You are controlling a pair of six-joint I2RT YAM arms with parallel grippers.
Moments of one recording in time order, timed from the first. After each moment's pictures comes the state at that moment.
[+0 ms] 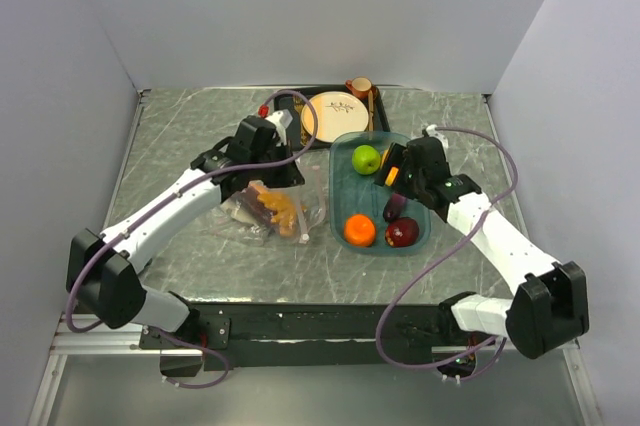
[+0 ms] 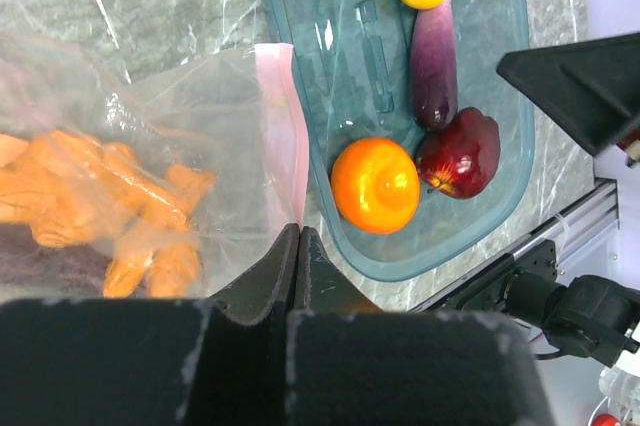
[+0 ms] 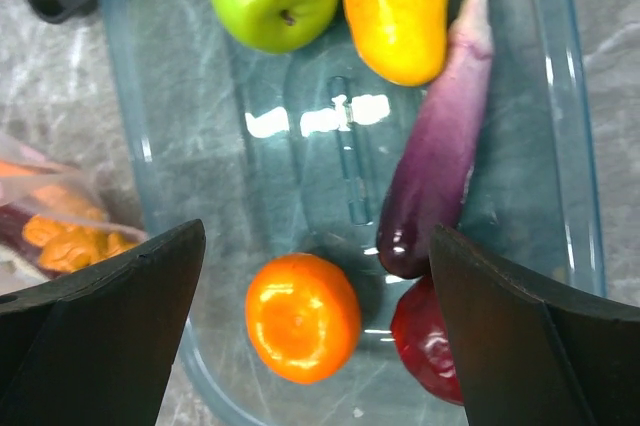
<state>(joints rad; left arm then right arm) -0.61 1.42 1.24 -0.50 0.16 -0.58 0.36 1.22 0.91 -0.45 0.14 0.67</state>
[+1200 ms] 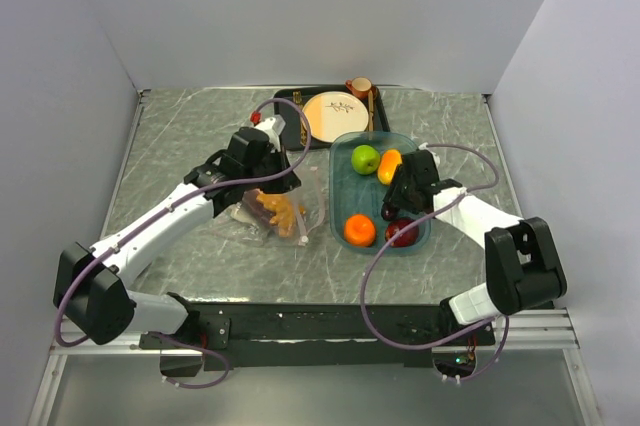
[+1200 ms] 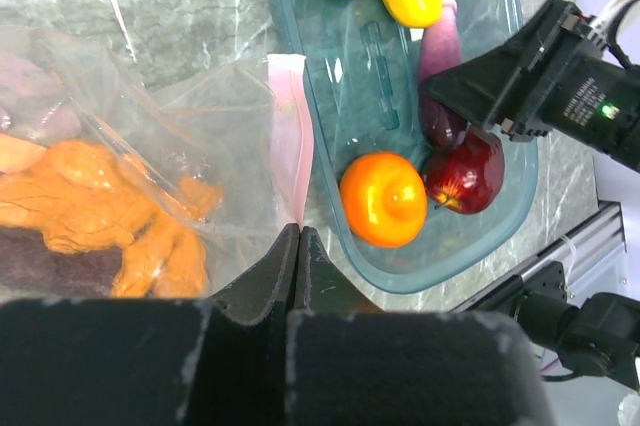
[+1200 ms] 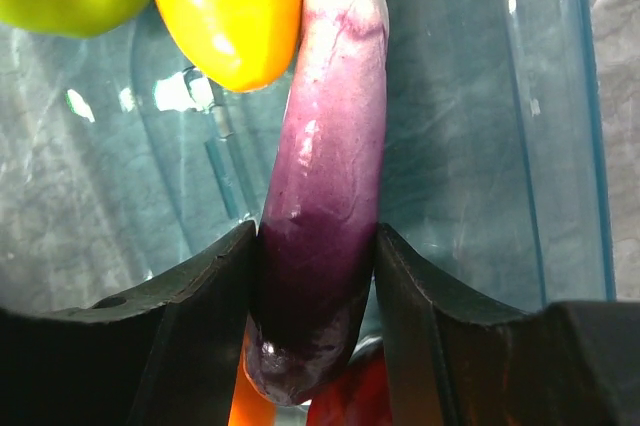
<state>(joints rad) -0.62 1.32 1.10 -0.38 0.10 -0.60 0.28 1.45 0.78 -0.27 0.10 0.63</state>
